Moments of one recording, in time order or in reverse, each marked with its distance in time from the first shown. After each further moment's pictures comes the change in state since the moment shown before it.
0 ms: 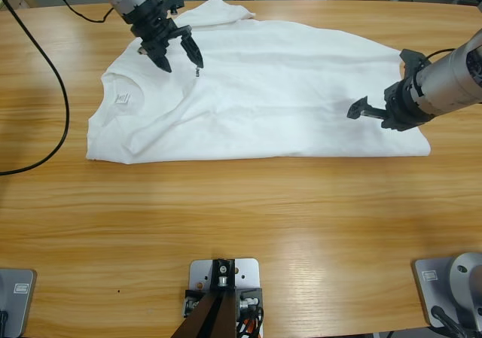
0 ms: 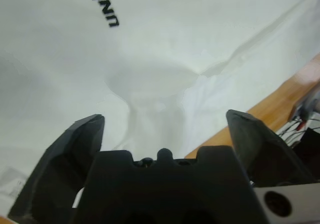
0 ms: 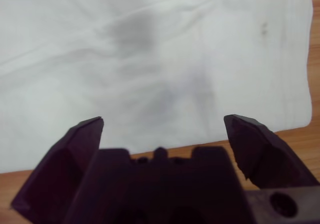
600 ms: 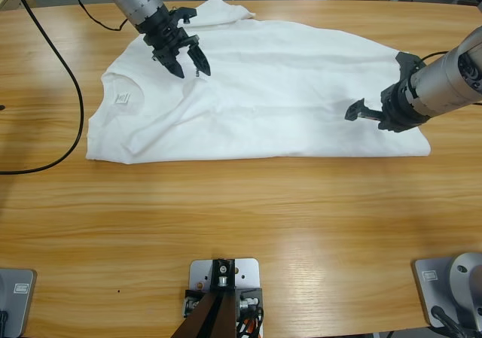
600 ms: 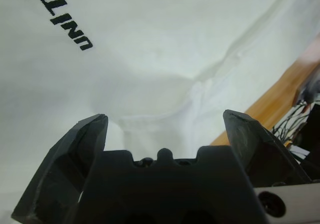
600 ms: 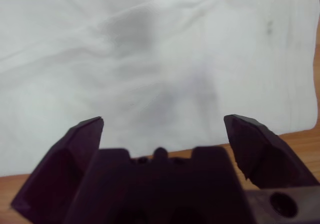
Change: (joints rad) arm 0 -0.004 0.067 -0.046 0.009 -0.068 0.130; arm 1 0.000 0.017 0.009 -0.016 0.000 0.000
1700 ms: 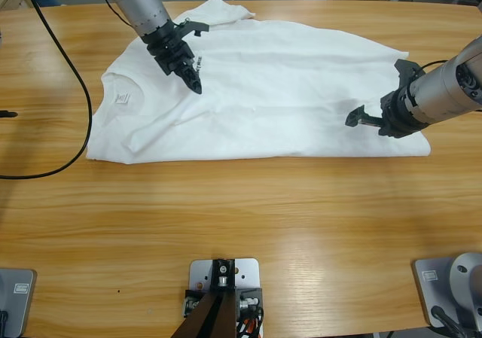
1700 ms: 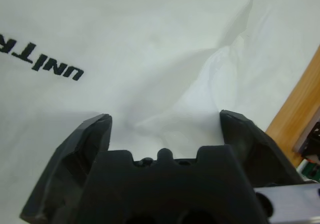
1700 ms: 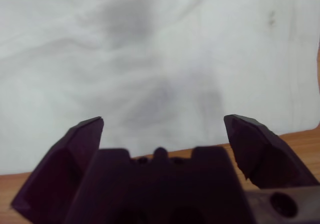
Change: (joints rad) arm 0 -0.026 0.021 0.011 0.004 0.093 0.491; arm 1 0.000 0.000 0.041 -0.034 0.000 -0.015
